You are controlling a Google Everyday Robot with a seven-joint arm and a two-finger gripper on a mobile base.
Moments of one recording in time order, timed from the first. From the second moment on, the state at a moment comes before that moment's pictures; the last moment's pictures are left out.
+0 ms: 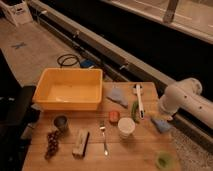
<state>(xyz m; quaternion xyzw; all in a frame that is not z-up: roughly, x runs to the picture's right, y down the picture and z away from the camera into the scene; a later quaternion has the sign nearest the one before) 0.285 0.117 0.758 -0.23 0.02 0.19 0.95</state>
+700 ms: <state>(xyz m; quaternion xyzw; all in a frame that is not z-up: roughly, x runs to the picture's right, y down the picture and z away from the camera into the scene) 0.220 0.068 0.757 -0.22 0.00 0.13 0.97</state>
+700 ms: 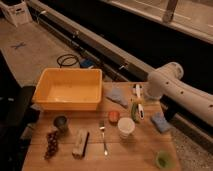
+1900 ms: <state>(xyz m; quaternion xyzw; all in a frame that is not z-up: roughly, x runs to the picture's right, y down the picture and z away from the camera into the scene) 0.101 -0.030 0.740 -0.13 -0.05 0.05 0.99</state>
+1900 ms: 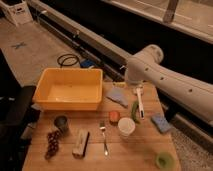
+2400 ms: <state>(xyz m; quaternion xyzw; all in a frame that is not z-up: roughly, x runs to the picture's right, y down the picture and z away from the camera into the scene) 0.012 -0.040 0.736 -0.13 -0.10 0.00 0.99</state>
